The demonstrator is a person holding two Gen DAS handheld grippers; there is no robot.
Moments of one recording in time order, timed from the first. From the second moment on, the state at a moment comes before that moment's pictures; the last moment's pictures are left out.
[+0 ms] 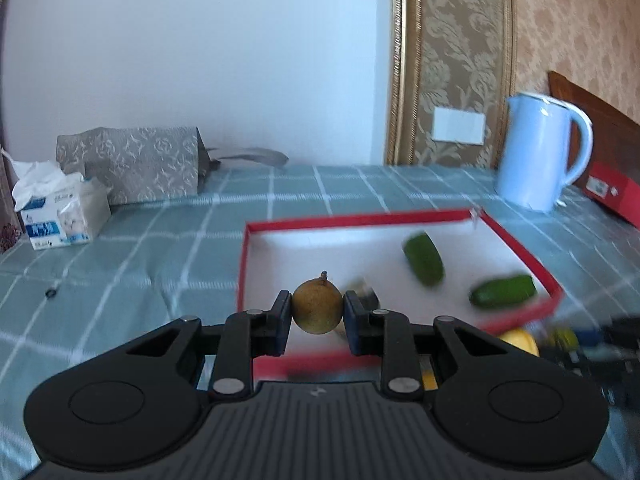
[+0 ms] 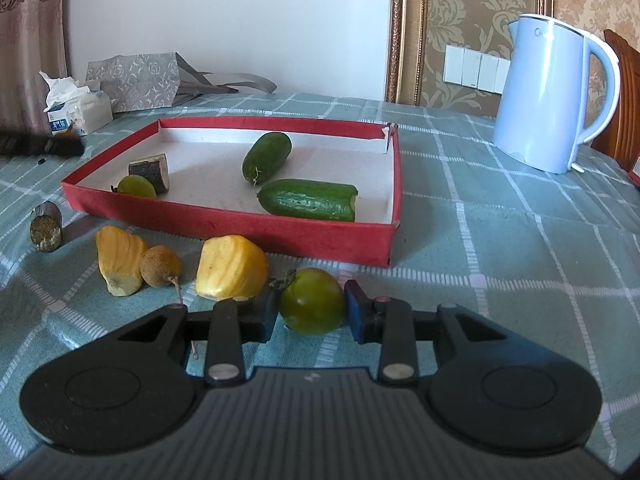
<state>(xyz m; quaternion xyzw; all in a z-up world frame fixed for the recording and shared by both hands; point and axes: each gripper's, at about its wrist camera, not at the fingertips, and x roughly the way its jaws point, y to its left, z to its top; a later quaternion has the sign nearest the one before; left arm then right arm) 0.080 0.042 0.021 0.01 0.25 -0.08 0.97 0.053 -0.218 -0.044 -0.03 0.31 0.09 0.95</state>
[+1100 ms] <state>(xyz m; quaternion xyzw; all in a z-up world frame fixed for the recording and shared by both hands) 0.047 0.059 0.013 -0.01 0.21 -0.04 0.98 0.053 -0.217 -0.044 -0.03 0.31 0.09 0.95</state>
